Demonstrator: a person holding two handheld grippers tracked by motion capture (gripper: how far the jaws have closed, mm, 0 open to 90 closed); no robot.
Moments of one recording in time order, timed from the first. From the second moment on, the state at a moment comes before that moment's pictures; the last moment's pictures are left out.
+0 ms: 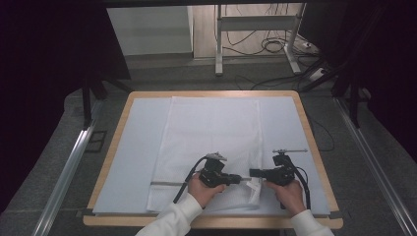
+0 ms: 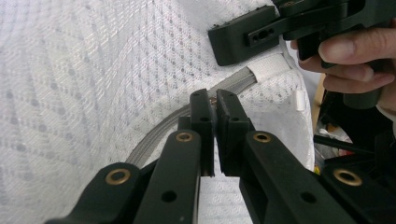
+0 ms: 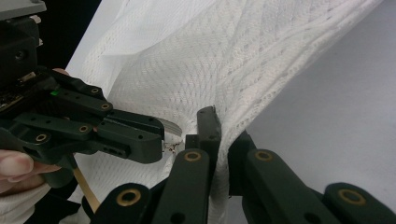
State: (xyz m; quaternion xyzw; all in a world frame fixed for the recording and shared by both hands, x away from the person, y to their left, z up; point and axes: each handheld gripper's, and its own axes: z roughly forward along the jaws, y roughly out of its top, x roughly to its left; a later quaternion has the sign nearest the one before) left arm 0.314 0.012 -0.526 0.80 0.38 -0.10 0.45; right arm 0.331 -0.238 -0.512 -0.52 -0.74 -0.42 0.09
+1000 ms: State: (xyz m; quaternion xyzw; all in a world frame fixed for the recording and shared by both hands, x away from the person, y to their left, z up) left arm 0.311 0.051 -0.525 0.79 0.40 -0.09 0.45; right arm 0.326 -0.238 -0.498 -0.50 -0.74 -0.43 0.07
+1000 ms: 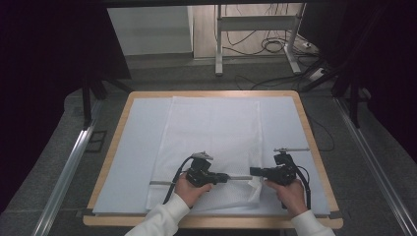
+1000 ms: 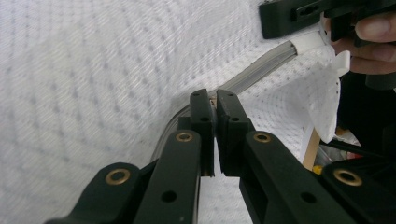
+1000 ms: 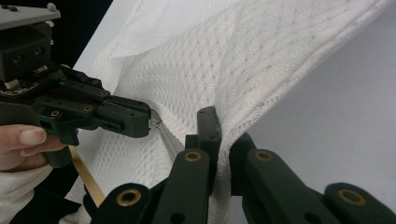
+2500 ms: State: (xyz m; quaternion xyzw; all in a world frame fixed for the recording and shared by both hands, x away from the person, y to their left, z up) left arm 0.310 0.077 -0.530 0.79 0.41 -0.09 0.44; right arm 0.327 -0.240 -0.499 -0.50 -0.74 -0.43 0.07
